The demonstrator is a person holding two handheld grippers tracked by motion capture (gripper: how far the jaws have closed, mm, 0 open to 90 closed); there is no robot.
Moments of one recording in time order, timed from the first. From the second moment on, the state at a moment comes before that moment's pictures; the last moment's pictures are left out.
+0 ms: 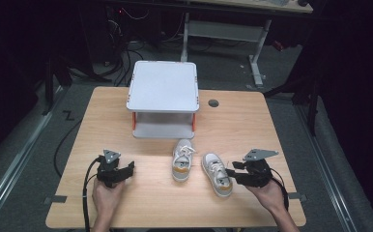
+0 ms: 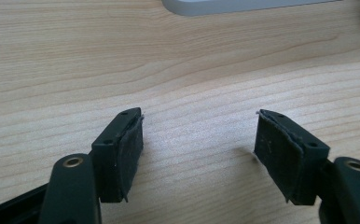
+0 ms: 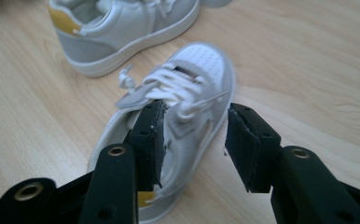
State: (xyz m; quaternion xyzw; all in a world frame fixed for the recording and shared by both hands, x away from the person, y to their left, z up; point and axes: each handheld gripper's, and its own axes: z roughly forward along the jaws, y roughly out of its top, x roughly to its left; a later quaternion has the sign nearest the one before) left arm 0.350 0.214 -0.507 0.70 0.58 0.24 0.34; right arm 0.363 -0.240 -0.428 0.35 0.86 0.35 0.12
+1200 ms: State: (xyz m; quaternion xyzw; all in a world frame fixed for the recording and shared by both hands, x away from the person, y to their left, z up) left arm 0.350 0.214 -0.507 0.70 0.58 0.24 0.34; right arm 0.416 -0.171 -0.407 0.39 0.88 0.20 0.20
